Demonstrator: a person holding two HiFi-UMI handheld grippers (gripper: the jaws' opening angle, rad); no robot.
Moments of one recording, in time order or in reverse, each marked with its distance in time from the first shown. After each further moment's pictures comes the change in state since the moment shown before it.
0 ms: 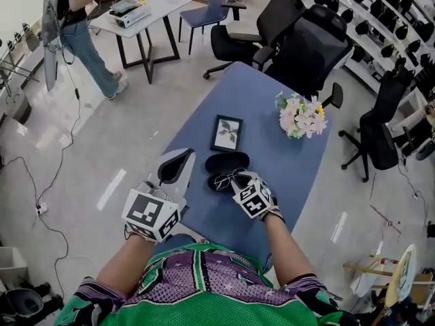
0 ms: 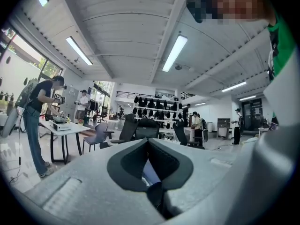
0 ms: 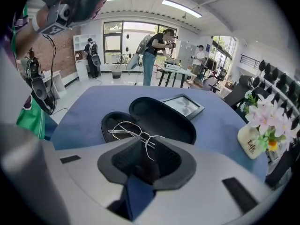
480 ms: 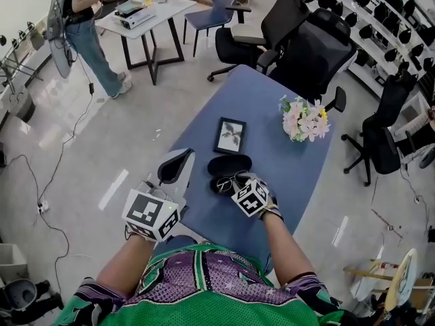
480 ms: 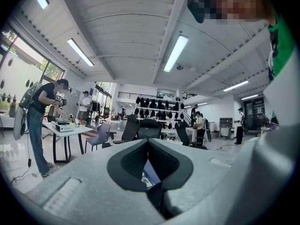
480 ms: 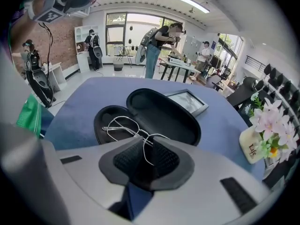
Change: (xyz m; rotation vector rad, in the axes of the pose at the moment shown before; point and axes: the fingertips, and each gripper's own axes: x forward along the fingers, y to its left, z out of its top) left arm -0.007 0.007 0.005 0.005 -0.003 0.026; right arm 0.015 0.002 -0.005 -0.051 0.080 0.002
